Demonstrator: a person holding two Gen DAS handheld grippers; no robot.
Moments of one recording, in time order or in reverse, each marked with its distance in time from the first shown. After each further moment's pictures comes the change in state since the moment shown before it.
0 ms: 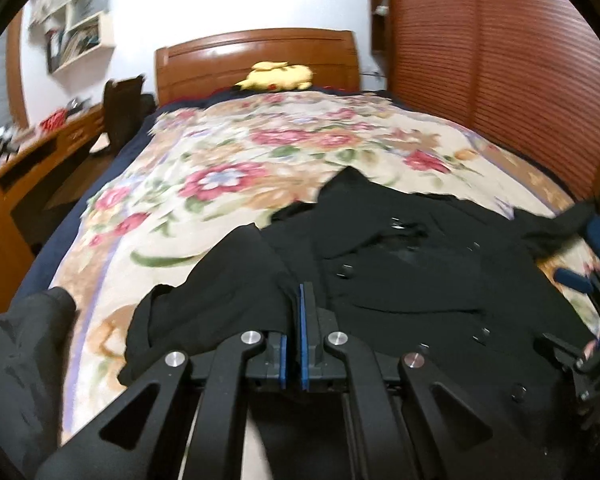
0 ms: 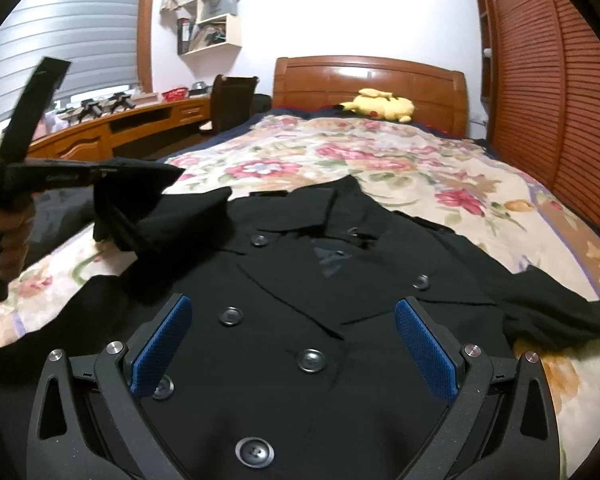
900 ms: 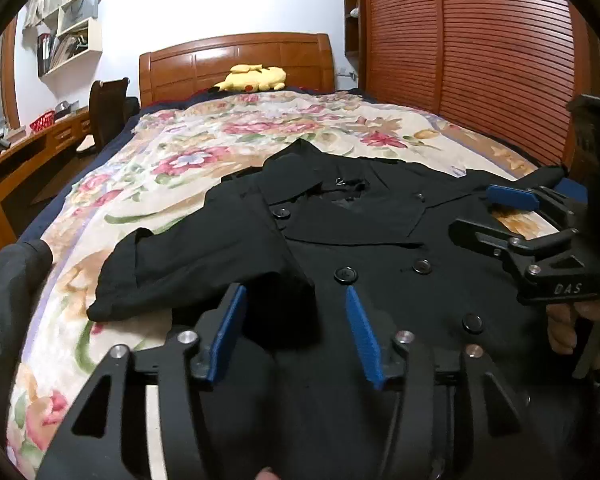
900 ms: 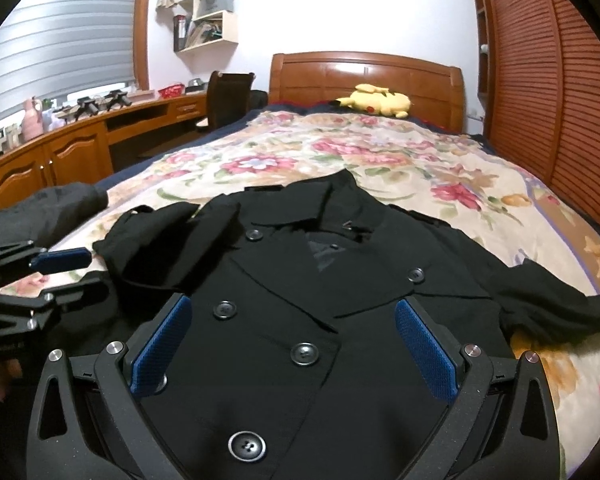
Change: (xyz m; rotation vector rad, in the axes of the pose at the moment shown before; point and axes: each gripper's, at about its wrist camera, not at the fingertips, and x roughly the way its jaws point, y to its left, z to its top) left arm -0.034 -0.056 -0.077 0.016 -0.034 -0.045; right arm 0.000 0.000 -0.002 0.006 0.016 0.004
